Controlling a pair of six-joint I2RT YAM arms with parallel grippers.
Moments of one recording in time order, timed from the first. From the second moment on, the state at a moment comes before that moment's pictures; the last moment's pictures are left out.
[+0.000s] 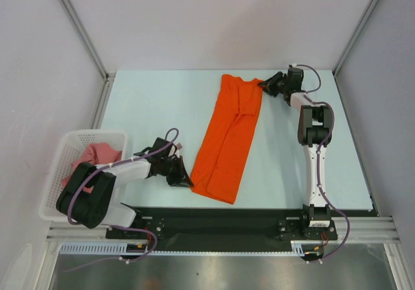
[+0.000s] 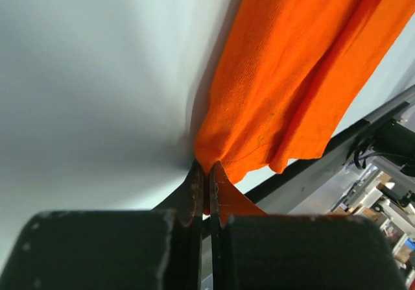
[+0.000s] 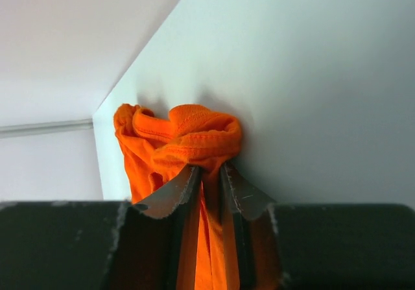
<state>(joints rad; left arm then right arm) -0.40 1.40 0.52 -0.29 0.51 -0.65 -0.03 2.66 2.08 0.11 -0.52 0.92</state>
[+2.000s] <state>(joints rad) -0.55 1.52 0.73 -0.48 0.51 -0.52 0.47 1.47 0.62 -0.47 -0.61 0.61</state>
